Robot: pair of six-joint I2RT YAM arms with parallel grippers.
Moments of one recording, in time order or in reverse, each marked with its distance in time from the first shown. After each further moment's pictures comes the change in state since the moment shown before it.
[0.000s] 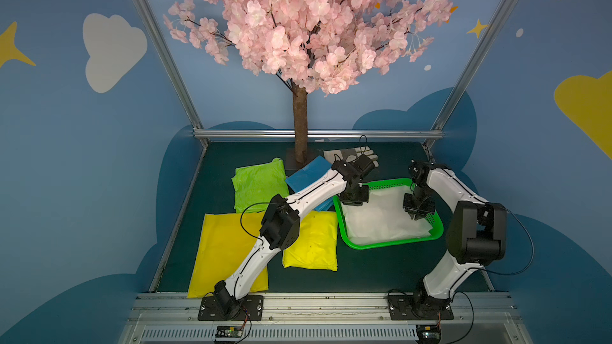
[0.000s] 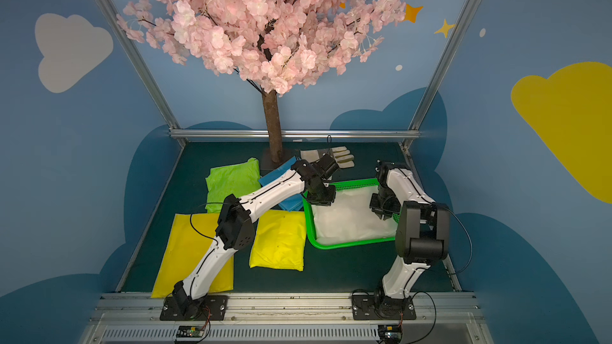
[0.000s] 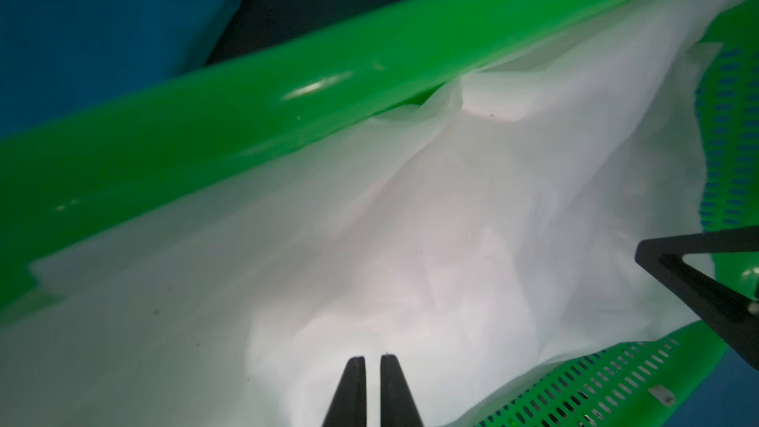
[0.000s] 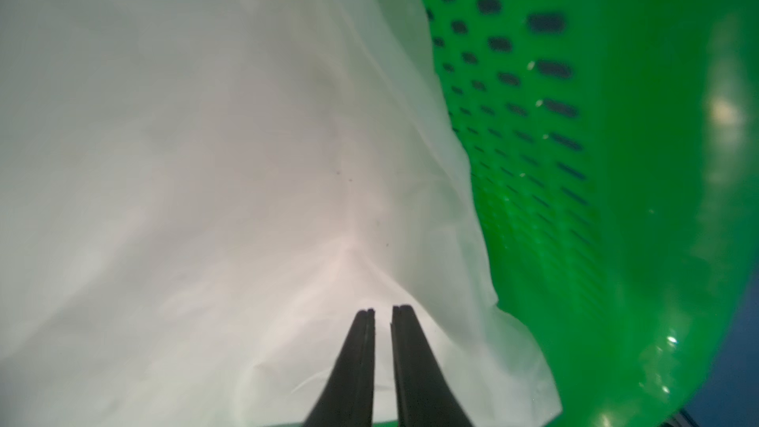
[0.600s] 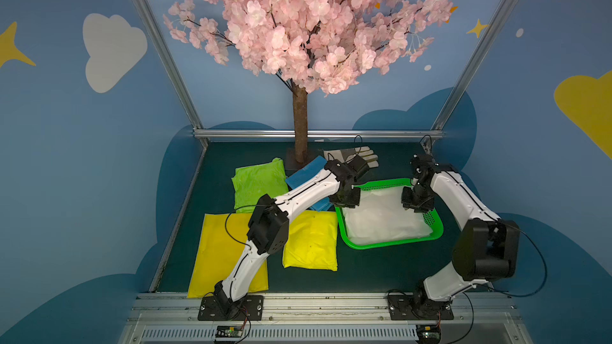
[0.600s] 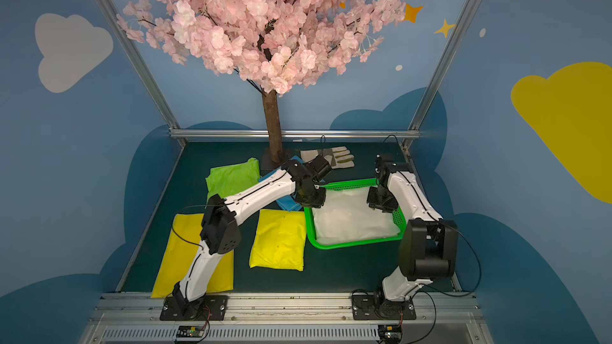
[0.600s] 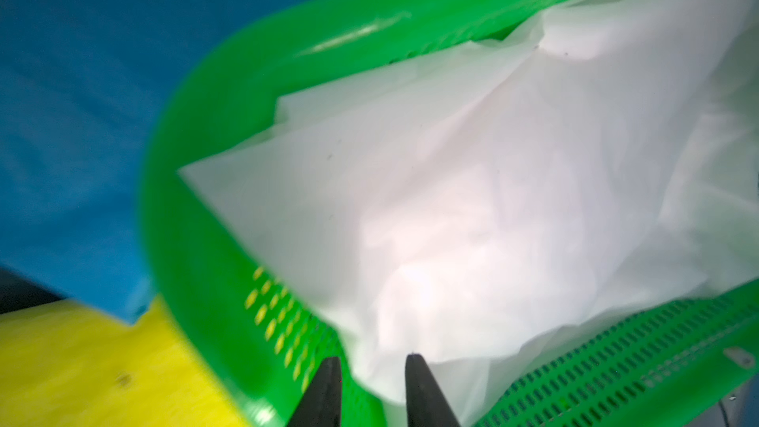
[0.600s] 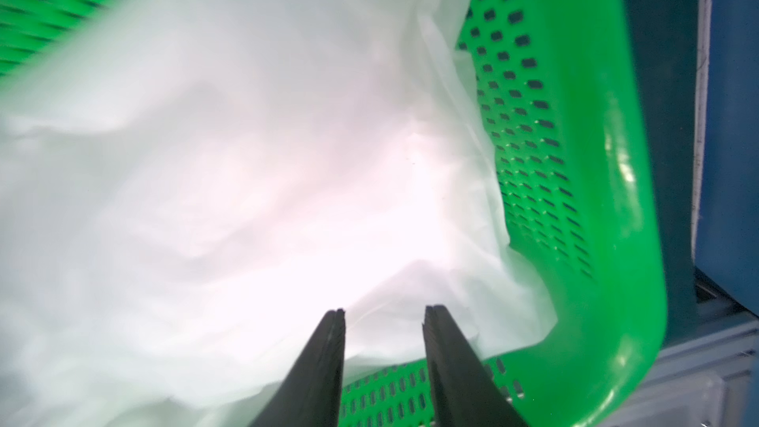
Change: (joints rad) left arm 0.005 -0.354 -0.368 0.005 -0.151 0.027; right arm 0.064 -0.229 0.034 0.064 -0.090 -0.010
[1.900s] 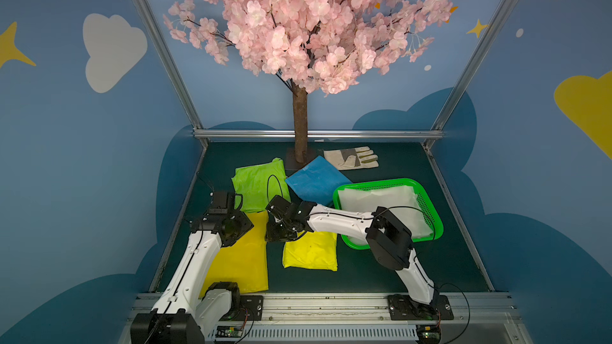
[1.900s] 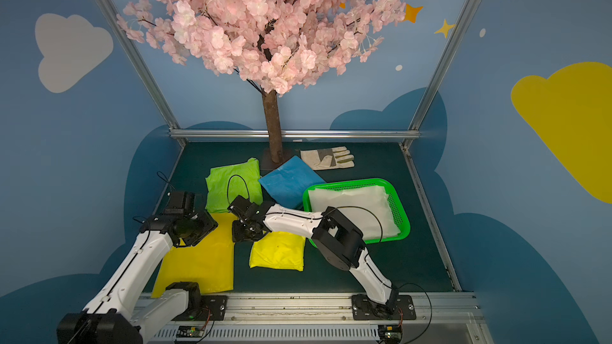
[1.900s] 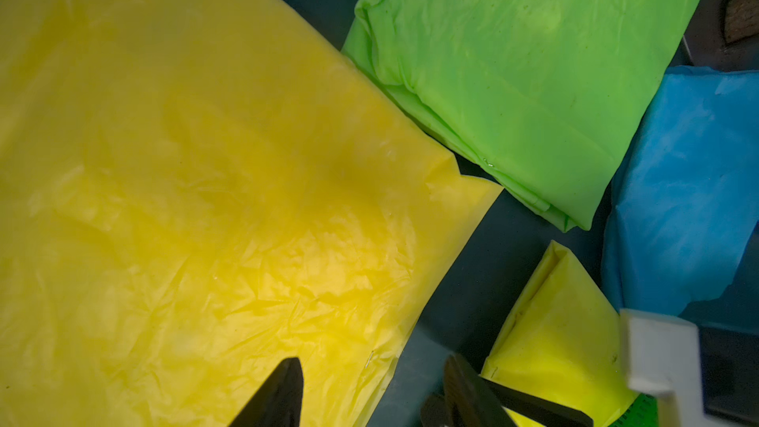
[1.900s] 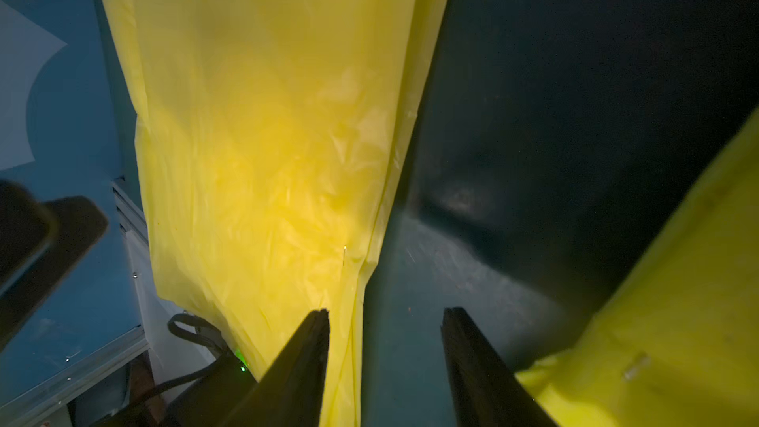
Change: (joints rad) left arm 0.850 -1.098 -1.287 0.272 0.051 -0.063; right arm 1.079 0.684 0.428 0.604 -0.315 0.587
